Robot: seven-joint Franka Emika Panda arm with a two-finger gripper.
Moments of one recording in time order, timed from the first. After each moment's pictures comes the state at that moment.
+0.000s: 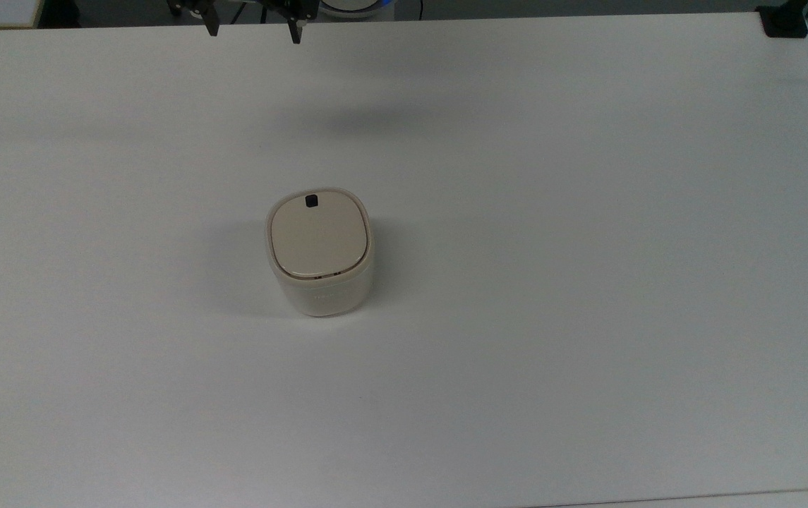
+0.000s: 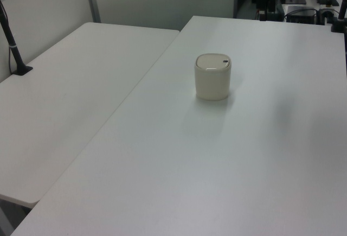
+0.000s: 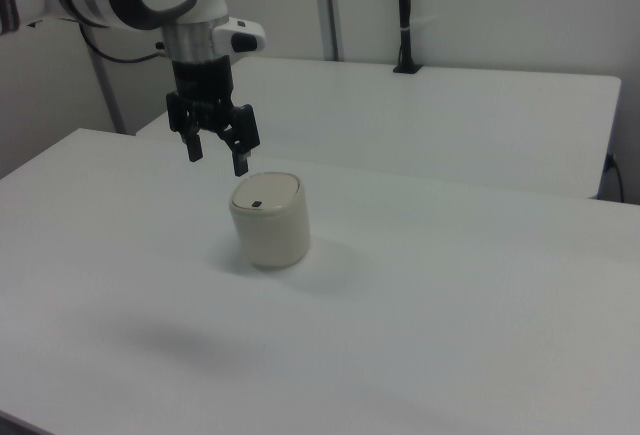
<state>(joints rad) 0.08 0.03 -0.18 -1.61 0.00 1.55 -0.01</state>
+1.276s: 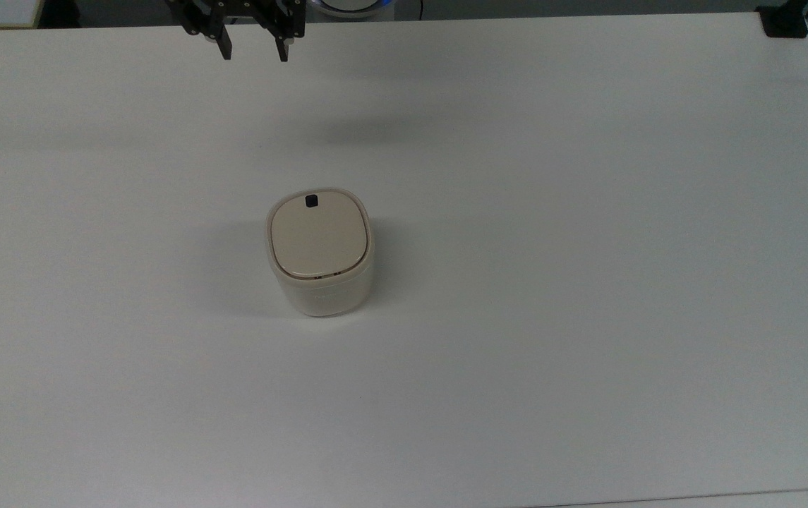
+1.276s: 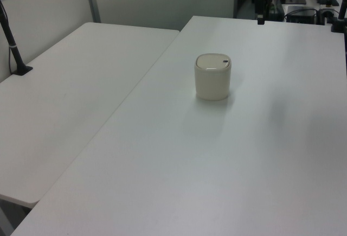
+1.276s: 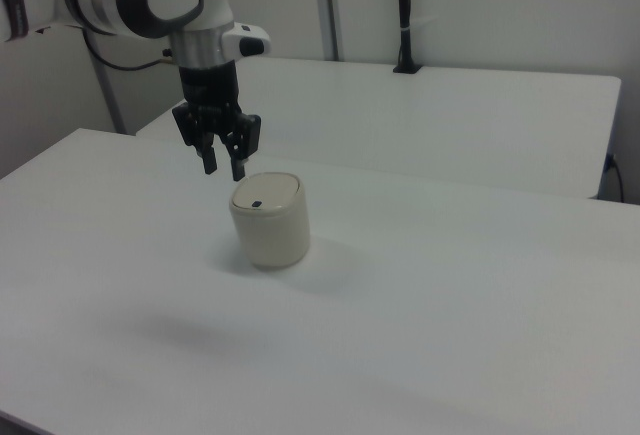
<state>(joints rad) 0.08 0.06 -0.18 -1.61 0.01 1.60 -0.12</state>
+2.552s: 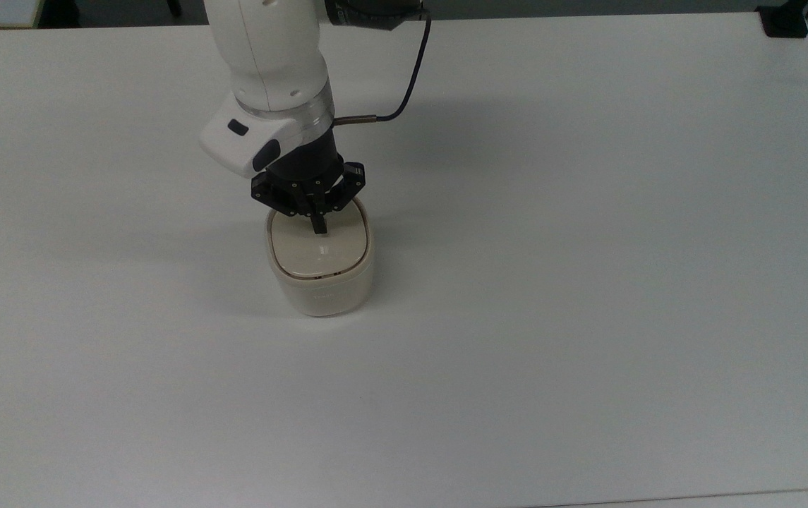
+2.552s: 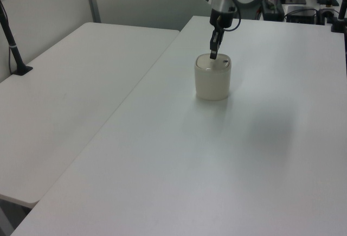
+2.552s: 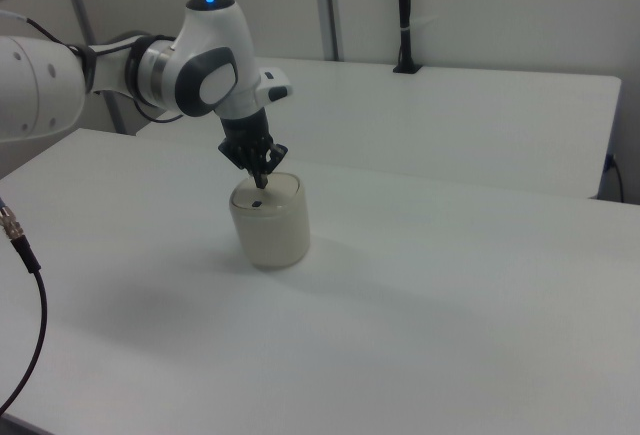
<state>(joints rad) 0.14 0.36 -0.16 -1.58 0.14 2.10 -0.19</state>
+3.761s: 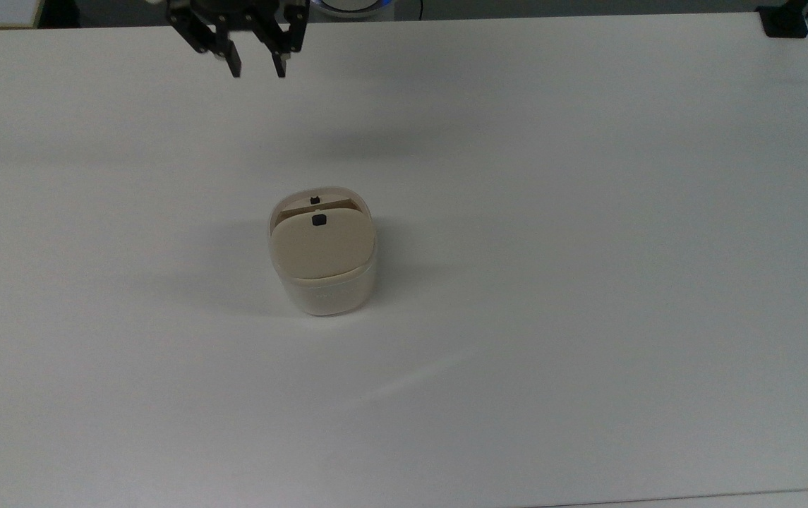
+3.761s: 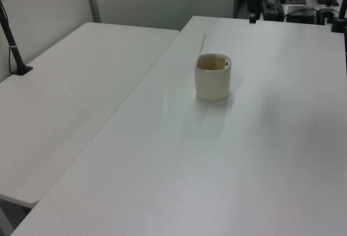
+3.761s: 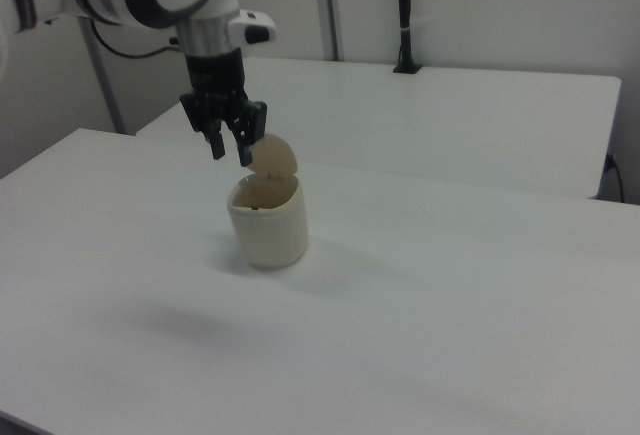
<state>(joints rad) 0.09 0.10 -0.19 -1.53 0.03 1.60 -0.10</state>
